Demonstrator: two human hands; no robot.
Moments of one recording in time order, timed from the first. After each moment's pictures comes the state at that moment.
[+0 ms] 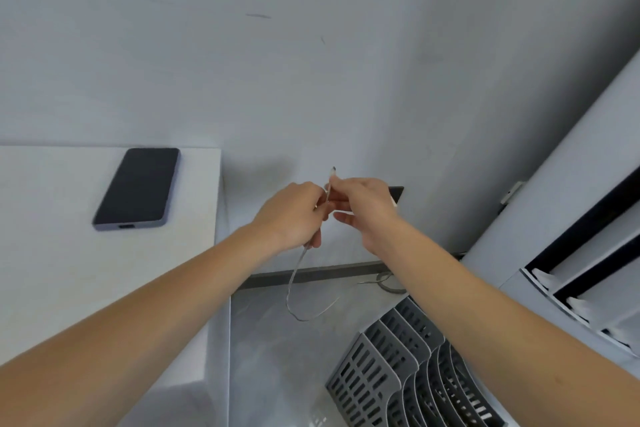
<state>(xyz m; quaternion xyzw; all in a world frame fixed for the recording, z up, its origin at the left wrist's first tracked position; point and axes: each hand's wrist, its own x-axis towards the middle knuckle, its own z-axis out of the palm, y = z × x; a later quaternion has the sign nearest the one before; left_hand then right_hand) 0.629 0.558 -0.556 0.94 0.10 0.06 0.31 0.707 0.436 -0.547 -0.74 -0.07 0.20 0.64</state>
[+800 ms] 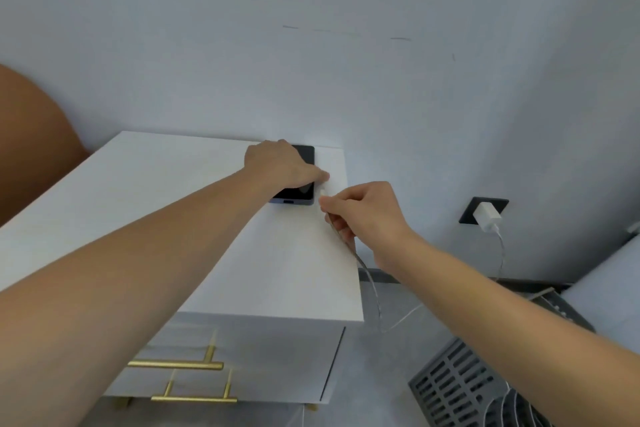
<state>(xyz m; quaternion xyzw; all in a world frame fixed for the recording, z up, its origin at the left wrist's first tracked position) 0.525 0.721 -0.512 0.91 0.42 0.01 0.06 0.553 0.535 -0.527 -0.77 -0.24 0.24 0.54</state>
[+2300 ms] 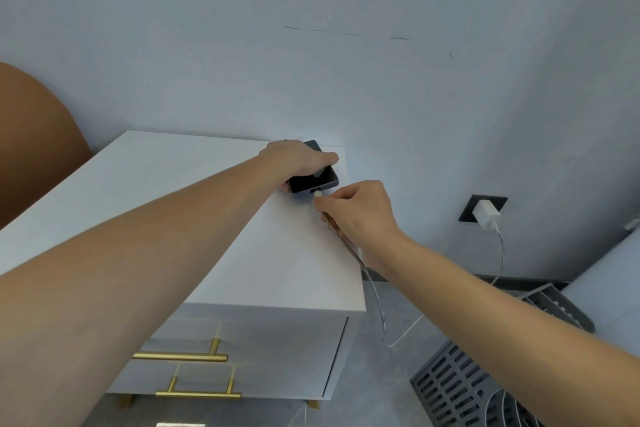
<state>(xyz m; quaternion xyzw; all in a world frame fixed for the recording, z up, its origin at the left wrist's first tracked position) 0.529 0.704 -0.498 0.85 0.44 0.00 0.28 0.530 0.541 -0.525 -0.79 -0.23 0.19 0.53</state>
